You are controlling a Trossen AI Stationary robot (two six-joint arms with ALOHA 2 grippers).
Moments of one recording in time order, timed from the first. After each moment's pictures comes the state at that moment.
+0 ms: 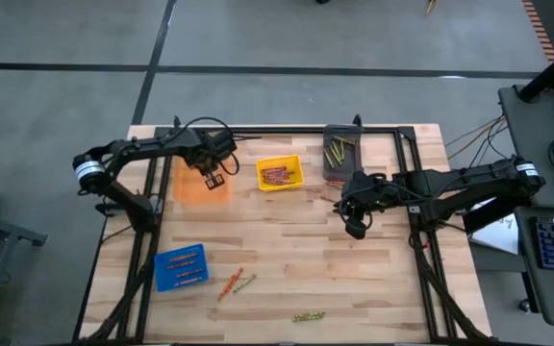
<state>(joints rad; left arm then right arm) 0.56 1.52 0.98 -0.93 -0.33 0.07 0.09 1.08 0.86 -0.56 0.10 0.32</state>
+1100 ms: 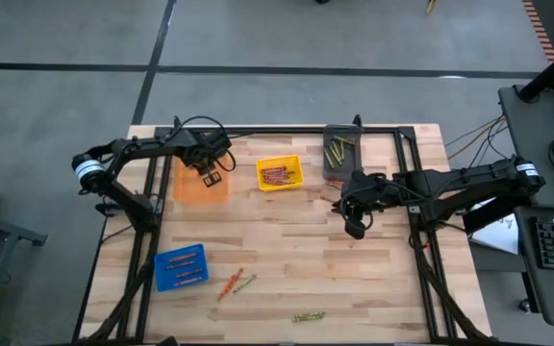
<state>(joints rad) 0.65 1.53 0.89 -0.78 -0.36 0.12 0.09 1.08 0.86 -0.53 0.10 0.31</state>
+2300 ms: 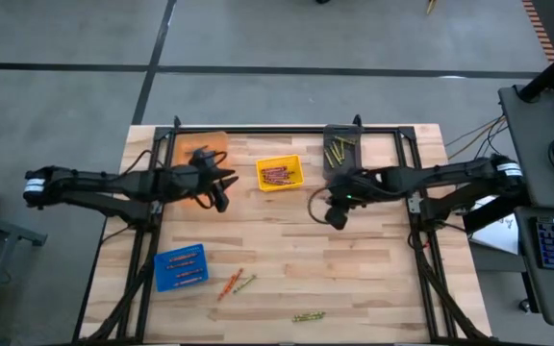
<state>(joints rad) 0.04 0.92 0.63 -0.16 -0.43 -0.26 0.00 1.30 0.96 -0.65 0.16 0.47</state>
